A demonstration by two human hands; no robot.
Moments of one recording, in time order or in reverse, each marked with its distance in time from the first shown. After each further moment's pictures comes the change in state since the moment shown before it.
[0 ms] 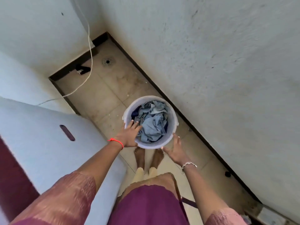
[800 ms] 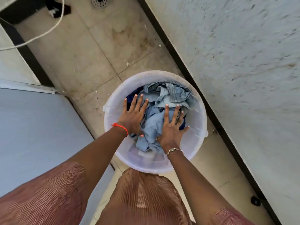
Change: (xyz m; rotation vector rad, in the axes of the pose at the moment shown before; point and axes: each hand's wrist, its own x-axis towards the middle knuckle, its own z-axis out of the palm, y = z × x) left_hand 0.298 -0.070 0.132 0.044 0.093 -0.149; right_hand 0.308 0.062 0.115 -0.573 0.190 -0.027
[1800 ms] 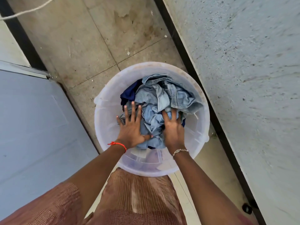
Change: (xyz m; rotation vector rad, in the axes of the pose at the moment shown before) left_hand 0.003 0.038 0.077 -0.541 0.099 -0.222; right_hand 0.021 0.025 0.002 -0.042 0.150 -0.272
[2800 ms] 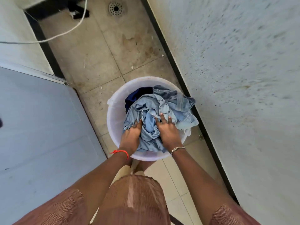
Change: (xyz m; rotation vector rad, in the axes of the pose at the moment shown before) left_hand -0.101 0.046 -0.063 -0.109 0.119 0.047; right_hand -0.046 -0.016 -0.106 -0.147 -0.387 -0.204
